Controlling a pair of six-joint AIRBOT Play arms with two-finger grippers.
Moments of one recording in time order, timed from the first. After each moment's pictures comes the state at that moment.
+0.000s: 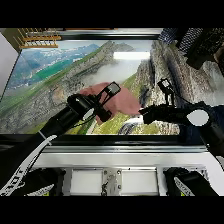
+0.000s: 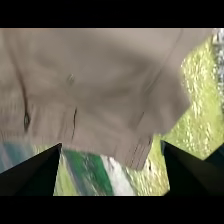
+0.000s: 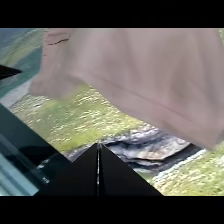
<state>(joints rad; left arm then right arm) -0.70 -1.26 1.09 1.72 -0.94 -1.52 0.18 -0.85 0.74 -0.85 0.87 0.99</state>
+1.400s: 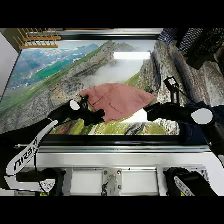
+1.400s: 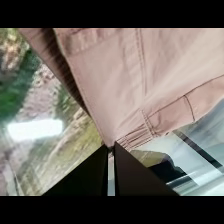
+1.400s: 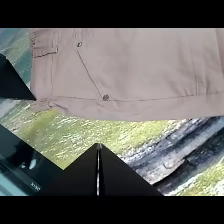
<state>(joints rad) -0.34 -1.52 0.88 0.80 -0.82 -1.67 0.12 -0.85 0.74 -0.85 0.87 1.00</state>
